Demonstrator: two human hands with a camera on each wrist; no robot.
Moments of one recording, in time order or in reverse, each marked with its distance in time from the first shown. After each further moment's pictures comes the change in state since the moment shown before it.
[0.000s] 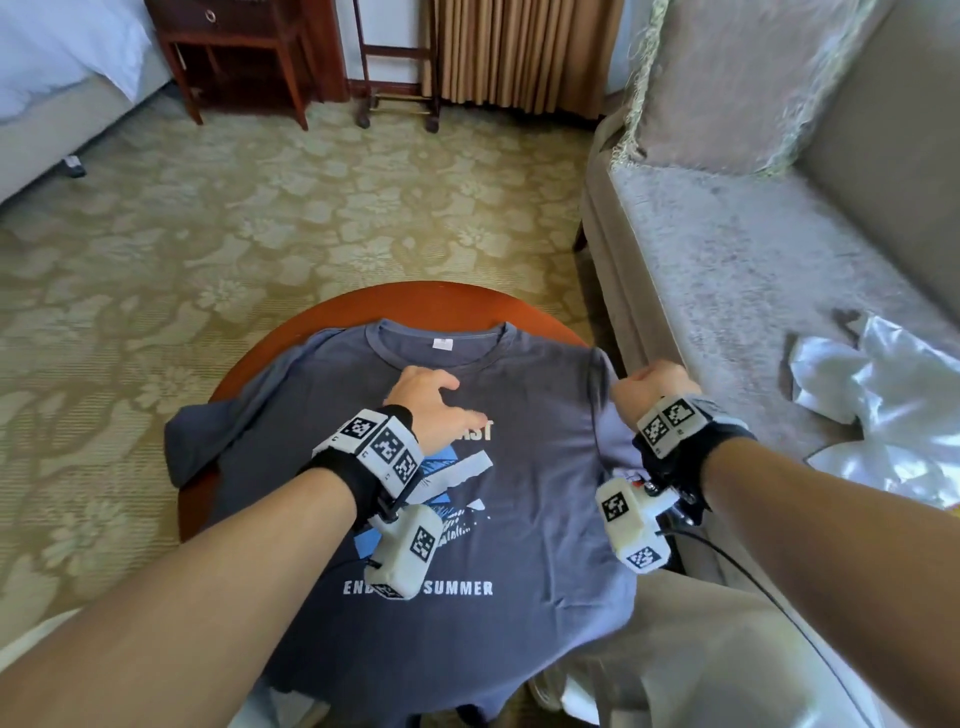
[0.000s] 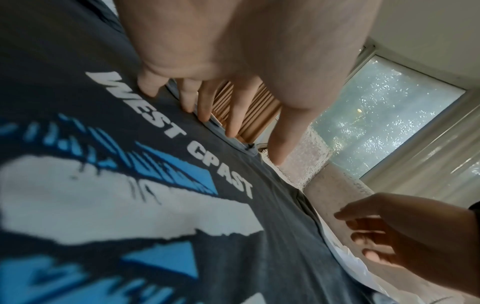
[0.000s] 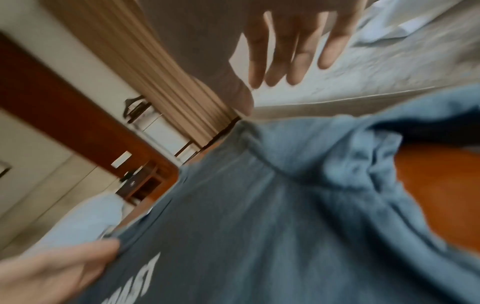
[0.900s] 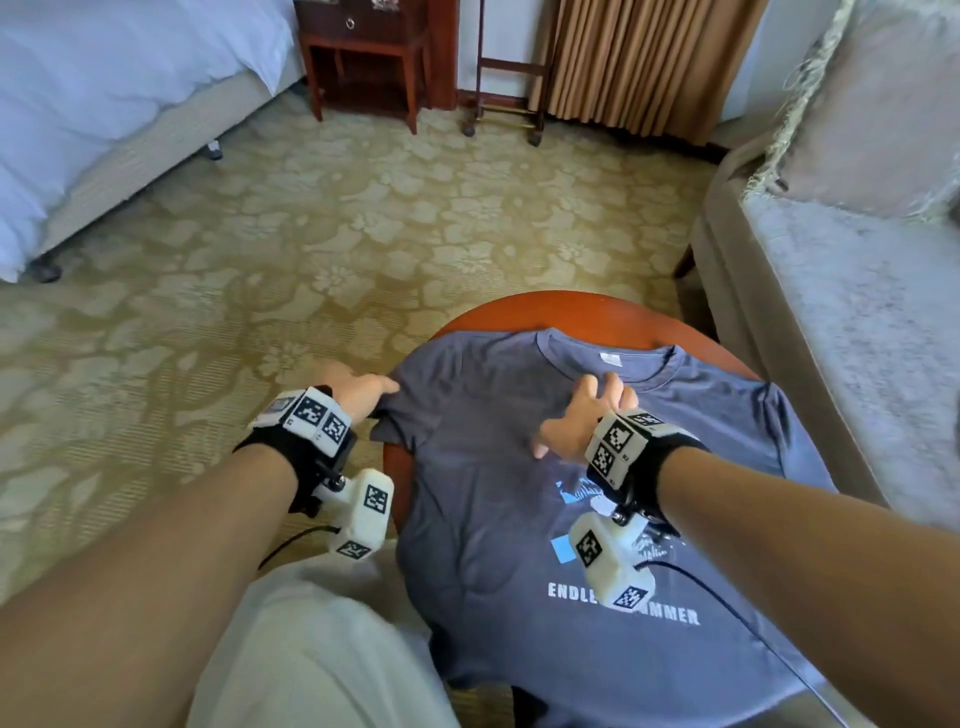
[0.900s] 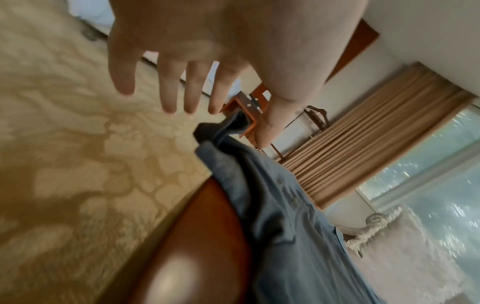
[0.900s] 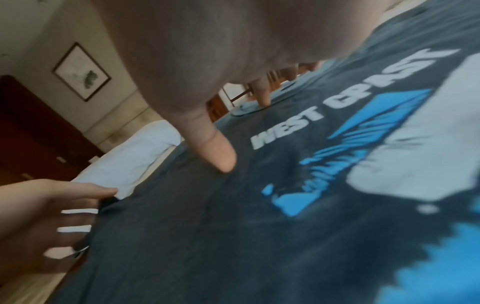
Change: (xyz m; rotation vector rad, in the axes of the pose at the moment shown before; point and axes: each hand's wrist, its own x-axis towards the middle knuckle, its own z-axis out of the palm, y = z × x) left_hand 0.033 -0.254 -0.136 -0.396 0.211 -0.560; right_hand -0.145 -0.145 0.153 -0.558 -0.228 -0.389
